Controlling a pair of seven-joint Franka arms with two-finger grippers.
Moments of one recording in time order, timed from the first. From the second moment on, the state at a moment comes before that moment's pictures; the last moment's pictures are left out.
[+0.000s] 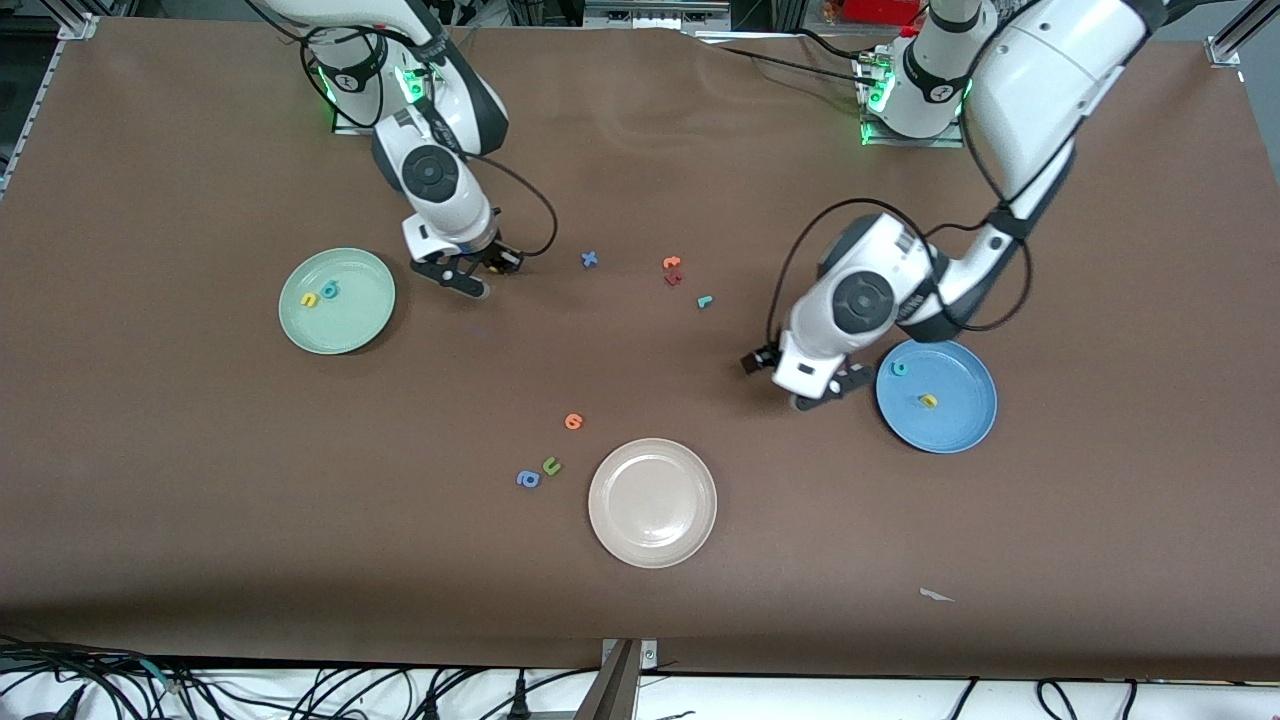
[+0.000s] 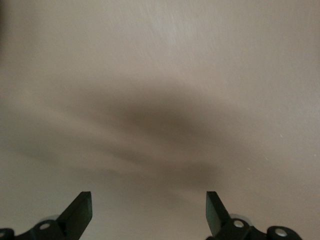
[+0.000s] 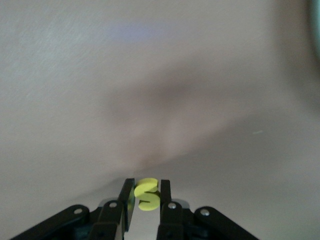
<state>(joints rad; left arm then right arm) 0.05 0.63 -0.60 -1.90 0.28 2.34 -1.17 0.43 0.22 0.11 -2.40 0.02 2.44 0.90</state>
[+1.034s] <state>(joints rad) -0.15 0.63 -0.61 -2.06 0.60 2.53 -1.72 0.41 0.26 -0.30 -2.43 0.02 2.37 0.17</state>
